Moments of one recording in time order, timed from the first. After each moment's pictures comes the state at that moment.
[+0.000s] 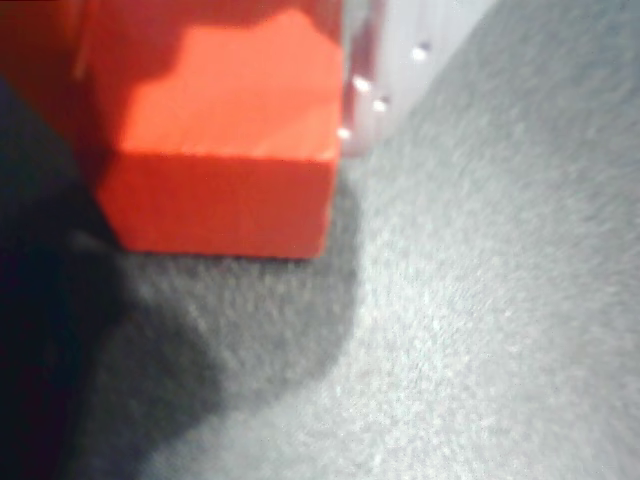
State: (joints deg) arm -10.8 90.5 114.9 51.8 114.3
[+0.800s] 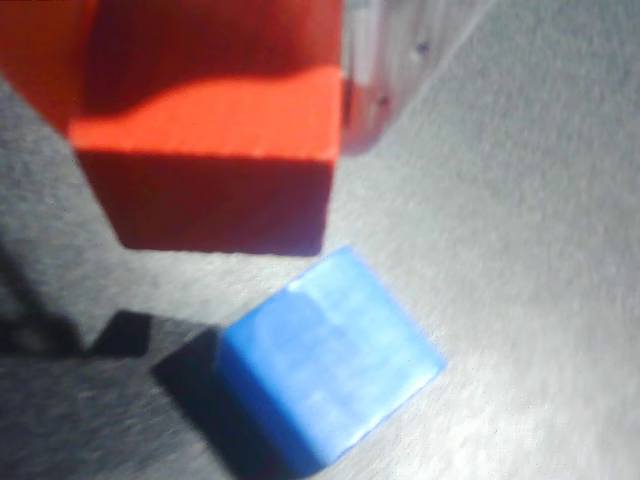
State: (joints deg) arm 12.7 108.2 113.8 69.3 125.4
